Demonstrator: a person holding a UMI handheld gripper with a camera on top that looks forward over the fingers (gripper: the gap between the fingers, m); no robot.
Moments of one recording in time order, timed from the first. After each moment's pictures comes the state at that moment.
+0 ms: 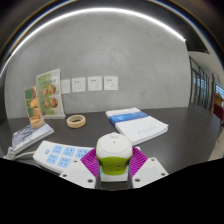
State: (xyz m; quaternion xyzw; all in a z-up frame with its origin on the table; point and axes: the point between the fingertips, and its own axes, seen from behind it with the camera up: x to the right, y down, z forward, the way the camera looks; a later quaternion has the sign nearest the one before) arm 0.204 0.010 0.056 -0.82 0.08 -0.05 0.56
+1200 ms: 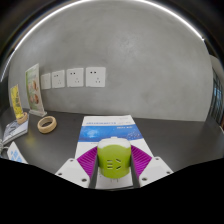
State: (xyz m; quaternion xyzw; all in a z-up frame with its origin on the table) arm 0.359 0.165 0.045 -0.85 -0.02 -0.01 0.52
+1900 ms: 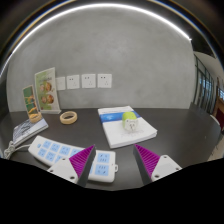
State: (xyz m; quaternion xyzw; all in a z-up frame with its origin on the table) arm 0.273 -0.006 0.078 -0.85 0.05 -0.05 0.52
